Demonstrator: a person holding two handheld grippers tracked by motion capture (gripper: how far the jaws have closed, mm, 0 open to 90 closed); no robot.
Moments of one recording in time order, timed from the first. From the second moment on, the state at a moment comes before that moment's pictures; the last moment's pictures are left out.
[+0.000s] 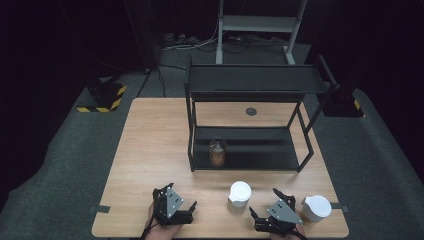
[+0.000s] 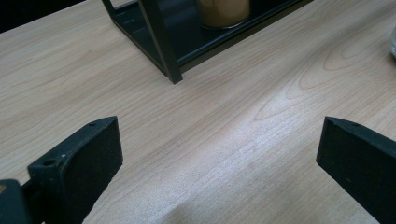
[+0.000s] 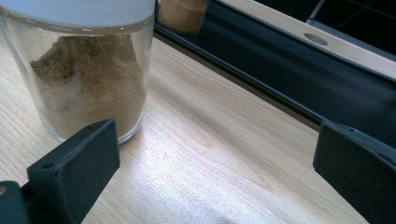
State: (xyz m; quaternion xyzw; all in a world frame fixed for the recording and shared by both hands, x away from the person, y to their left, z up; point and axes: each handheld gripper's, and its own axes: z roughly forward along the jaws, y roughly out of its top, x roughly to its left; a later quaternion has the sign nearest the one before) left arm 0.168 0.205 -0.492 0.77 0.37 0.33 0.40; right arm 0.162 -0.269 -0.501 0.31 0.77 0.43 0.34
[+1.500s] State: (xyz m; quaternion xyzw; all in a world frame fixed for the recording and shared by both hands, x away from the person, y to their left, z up) left arm 0.165 0.203 -0.494 0.78 0.34 0.34 0.40; right arm 0.149 -0.269 -0.484 0.28 0.76 0.49 0.32
